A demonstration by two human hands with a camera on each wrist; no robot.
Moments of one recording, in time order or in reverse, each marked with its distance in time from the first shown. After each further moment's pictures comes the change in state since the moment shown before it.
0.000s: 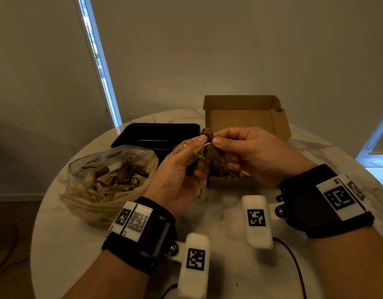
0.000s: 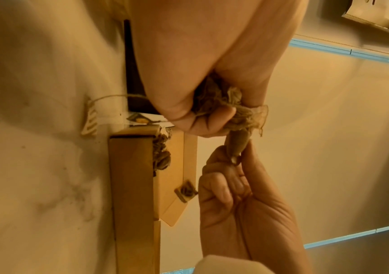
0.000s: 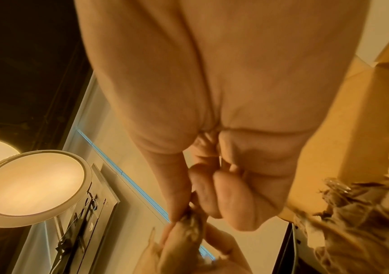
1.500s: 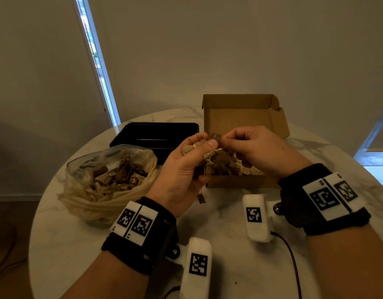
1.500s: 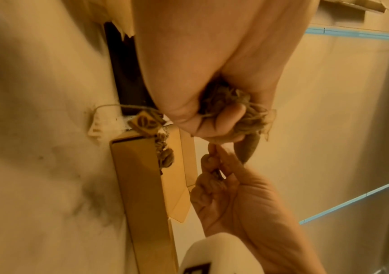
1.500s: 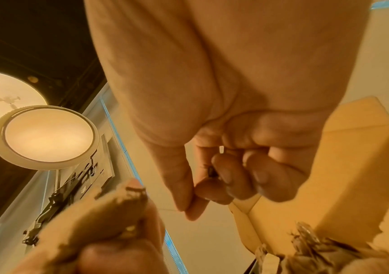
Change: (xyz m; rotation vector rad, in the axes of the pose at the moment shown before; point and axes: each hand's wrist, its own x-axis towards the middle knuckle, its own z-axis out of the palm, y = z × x) left_hand -0.008 -0.001 0.011 0.112 -0.083 0.061; right_hand -0.001 -0.001 -0.007 -0.435 0.210 -0.052
